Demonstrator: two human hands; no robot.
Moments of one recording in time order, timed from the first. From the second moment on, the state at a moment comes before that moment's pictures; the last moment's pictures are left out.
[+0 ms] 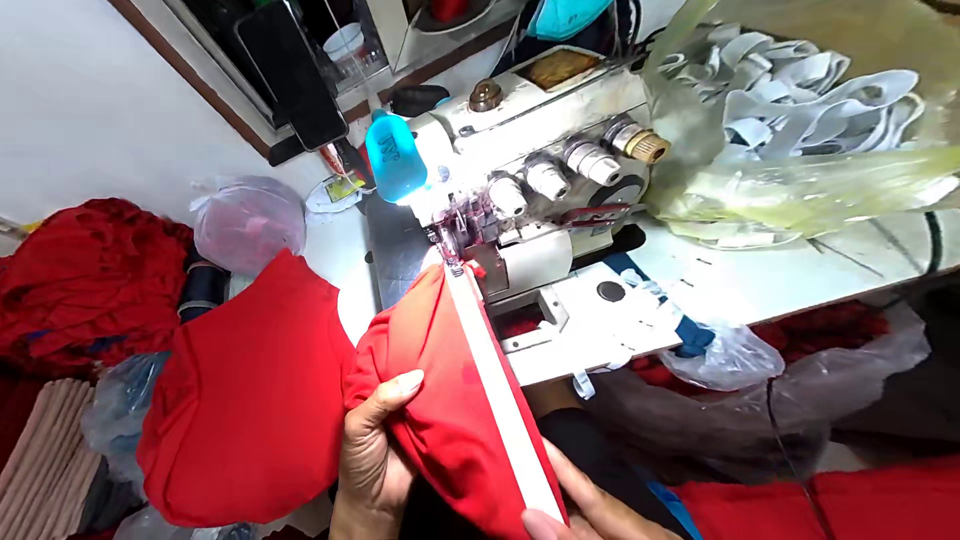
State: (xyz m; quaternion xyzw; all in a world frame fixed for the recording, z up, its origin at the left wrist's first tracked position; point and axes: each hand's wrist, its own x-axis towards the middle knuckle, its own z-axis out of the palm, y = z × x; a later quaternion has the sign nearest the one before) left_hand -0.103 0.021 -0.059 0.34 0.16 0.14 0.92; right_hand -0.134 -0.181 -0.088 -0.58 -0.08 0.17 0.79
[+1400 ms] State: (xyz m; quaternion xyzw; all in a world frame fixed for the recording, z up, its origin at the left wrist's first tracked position) left_hand -0.080 0.010 -0.065 0.95 -0.09 0.27 0.09; right_hand -0.023 -0.116 -0.094 -0.64 0.01 0.13 0.76
